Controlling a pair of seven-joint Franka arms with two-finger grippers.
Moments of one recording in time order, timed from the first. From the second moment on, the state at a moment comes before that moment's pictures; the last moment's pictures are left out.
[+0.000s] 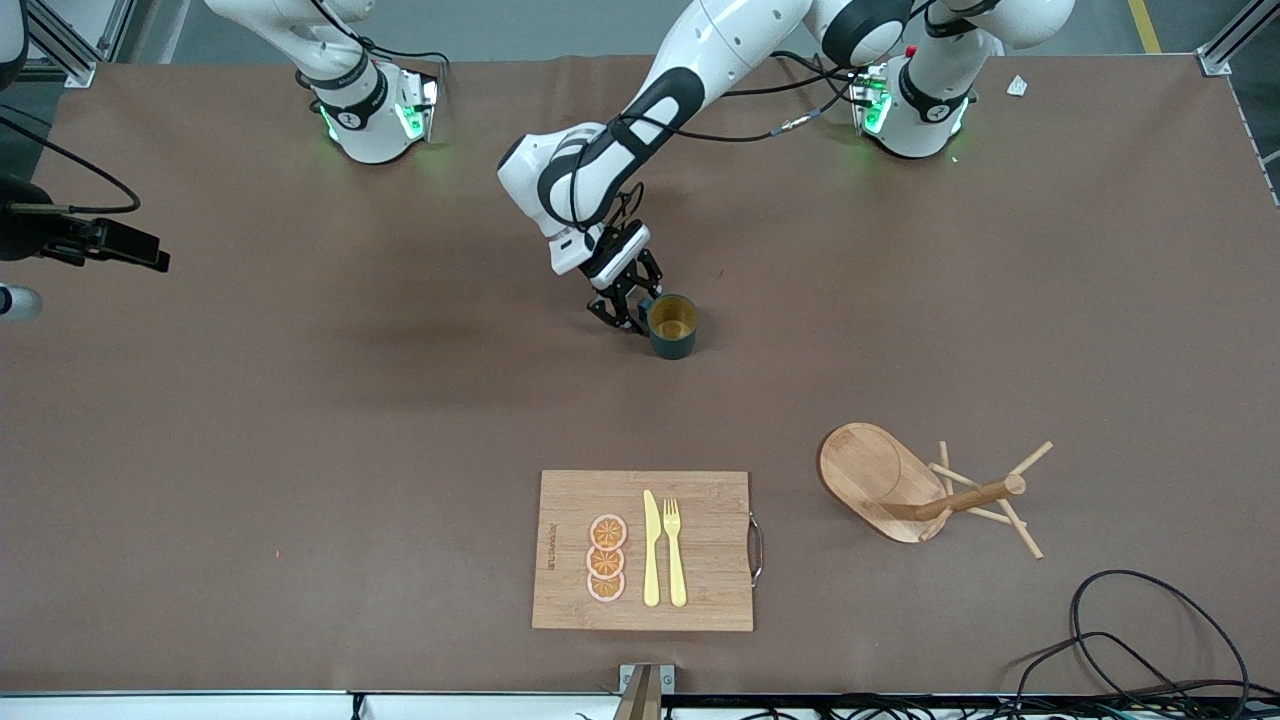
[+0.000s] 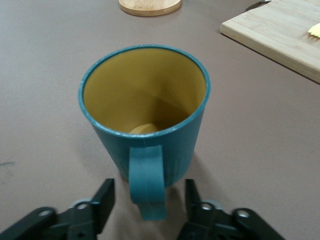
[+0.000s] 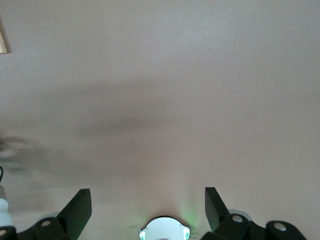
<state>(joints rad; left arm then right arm) -1.07 0.99 -0.14 -1.27 0.81 1.72 -2.40 -0.04 0.08 -0.02 -1.50 0.00 1.37 0.03</state>
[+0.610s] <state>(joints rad) -1.00 0.93 -0.16 -1.23 0.77 1.73 -2.34 -0.01 0.00 -0.02 -1.53 0.00 1.38 0.03</state>
